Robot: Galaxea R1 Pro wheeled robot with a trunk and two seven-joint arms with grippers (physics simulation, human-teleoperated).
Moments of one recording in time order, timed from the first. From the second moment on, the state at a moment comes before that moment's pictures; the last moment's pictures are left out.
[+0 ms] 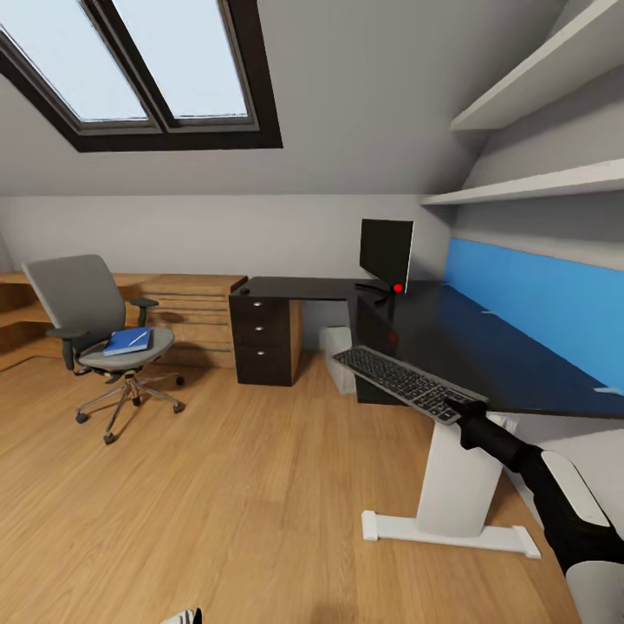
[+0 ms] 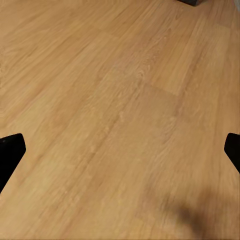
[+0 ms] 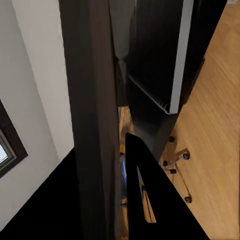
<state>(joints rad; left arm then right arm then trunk) 0.16 0.14 -0.38 -1.17 0.54 -0.22 0.46 -0.55 -0.24 -0.22 -0.99 -1.65 0.61 -0.14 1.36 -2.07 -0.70</state>
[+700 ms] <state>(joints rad) 0.16 0.14 -0.38 -1.17 0.53 -0.22 0.51 -0.55 -0.16 -0.16 -1.11 -1.65 0.61 -0.07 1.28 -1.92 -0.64</state>
